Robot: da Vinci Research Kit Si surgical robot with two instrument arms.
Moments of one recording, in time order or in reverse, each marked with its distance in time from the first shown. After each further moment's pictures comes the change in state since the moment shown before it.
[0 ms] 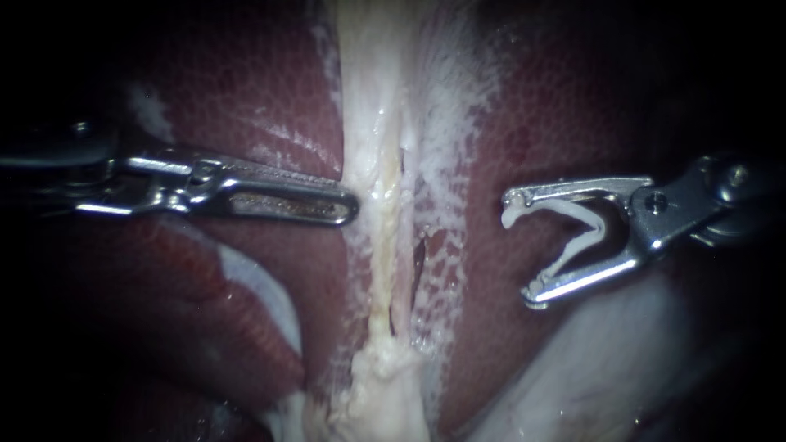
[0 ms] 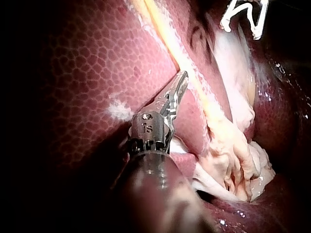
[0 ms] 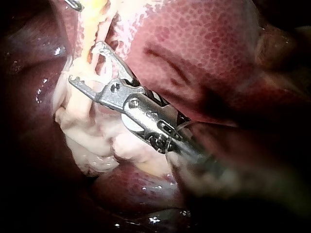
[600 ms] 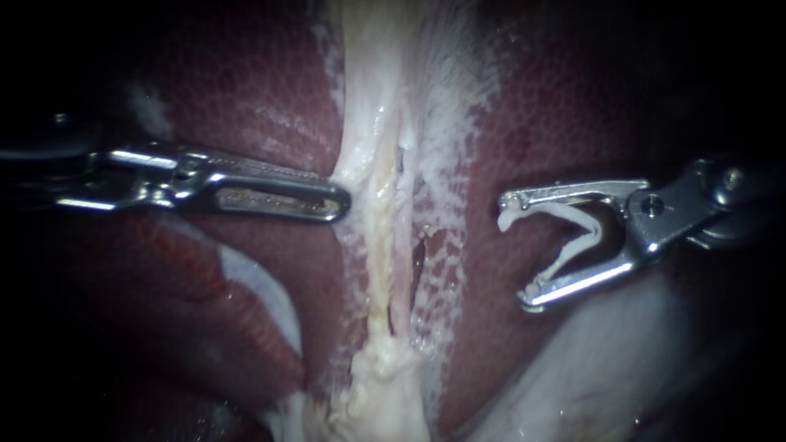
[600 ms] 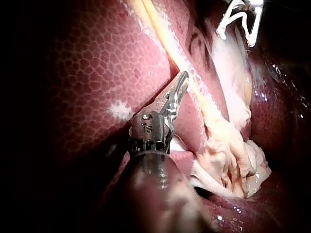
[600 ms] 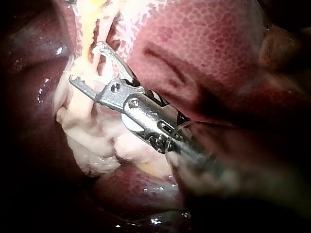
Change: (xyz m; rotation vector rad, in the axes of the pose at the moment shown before) right arm -0.001 0.000 0.001 -0.003 -0.002 -0.011; left arm -0.002 -0.002 -0.004 0.015 0.000 -0.011
